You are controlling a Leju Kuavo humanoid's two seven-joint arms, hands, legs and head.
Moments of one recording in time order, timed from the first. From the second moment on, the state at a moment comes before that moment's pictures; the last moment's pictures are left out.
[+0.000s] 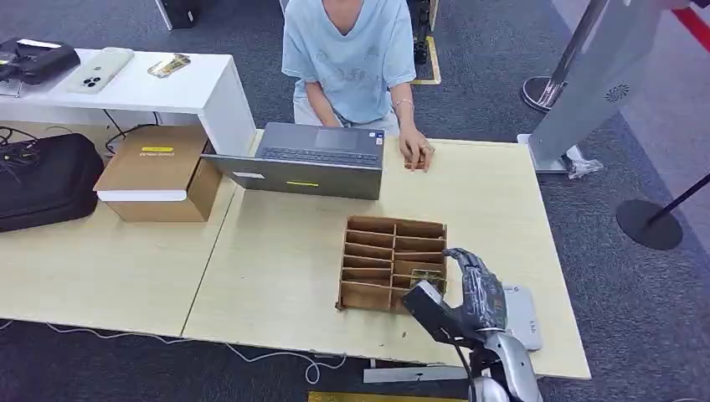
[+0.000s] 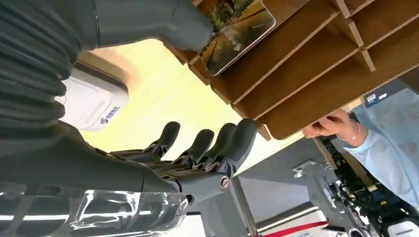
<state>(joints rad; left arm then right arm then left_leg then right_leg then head) -0.08 -0.21 -0.22 -0.22 -1.31 0.04 0.11 0.08 -0.01 0.21 -1.55 1.08 -0.14 0.09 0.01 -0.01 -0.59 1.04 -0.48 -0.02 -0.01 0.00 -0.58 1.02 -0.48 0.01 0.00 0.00</state>
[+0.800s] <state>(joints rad) -0.08 -0.21 -0.22 -0.22 -1.31 0.03 0.11 0.08 0.00 0.22 -1.54 1.17 -0.16 0.14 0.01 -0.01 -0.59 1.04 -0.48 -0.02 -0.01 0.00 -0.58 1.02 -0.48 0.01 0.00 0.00</state>
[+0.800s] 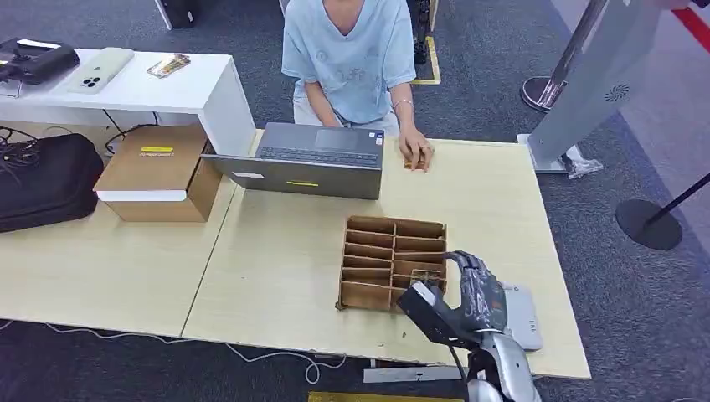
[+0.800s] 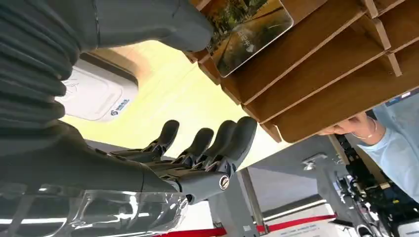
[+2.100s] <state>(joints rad) -0.08 -0.21 -0.19 -0.22 -1.32 0.03 0.11 0.04 0.01 0.25 -1.50 1.19 -0.14 0.13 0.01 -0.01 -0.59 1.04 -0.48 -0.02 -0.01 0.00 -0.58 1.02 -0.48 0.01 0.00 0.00</state>
